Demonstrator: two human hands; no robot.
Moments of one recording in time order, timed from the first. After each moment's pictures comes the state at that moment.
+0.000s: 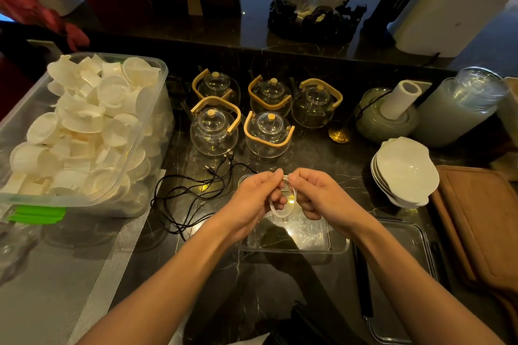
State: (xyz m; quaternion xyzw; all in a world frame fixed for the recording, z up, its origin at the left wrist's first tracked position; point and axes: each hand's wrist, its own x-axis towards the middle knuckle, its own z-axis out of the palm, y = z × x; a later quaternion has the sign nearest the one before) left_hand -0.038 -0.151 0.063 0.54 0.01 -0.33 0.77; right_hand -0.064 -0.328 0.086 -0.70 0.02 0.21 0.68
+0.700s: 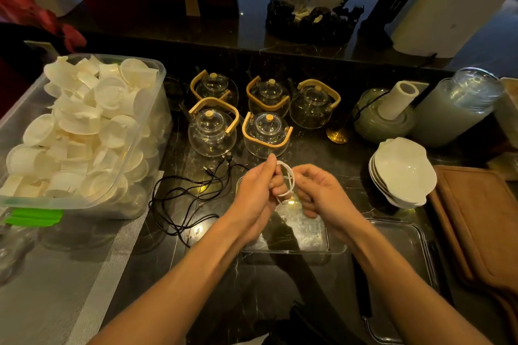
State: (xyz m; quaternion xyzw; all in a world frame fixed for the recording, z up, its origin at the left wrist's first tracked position) left_hand -0.041 -0.170 0.083 0.46 0.05 -0.25 0.85; right_hand -0.063 -0.331 0.064 -0.67 0.10 0.13 0.72
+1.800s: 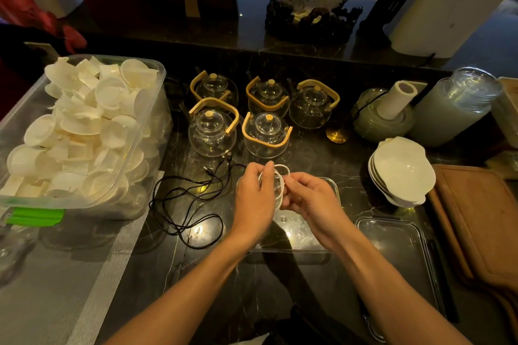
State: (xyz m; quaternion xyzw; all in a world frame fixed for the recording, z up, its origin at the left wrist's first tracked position) left_hand -0.050 -0.172 0.063 0.78 0.03 -0.04 0.63; right_hand -0.074 -0.306 0.065 -0.61 0.12 0.11 0.77
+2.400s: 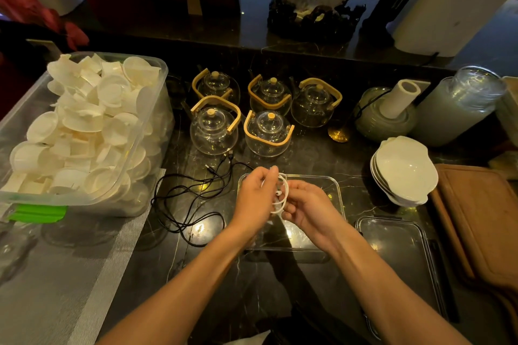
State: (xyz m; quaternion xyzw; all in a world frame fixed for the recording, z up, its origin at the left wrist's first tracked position) left_hand -0.048 -0.166 0.053 0.72 0.05 -0.15 0.68; right_hand -0.073 -0.296 0.056 -0.50 0.21 0.18 0.82
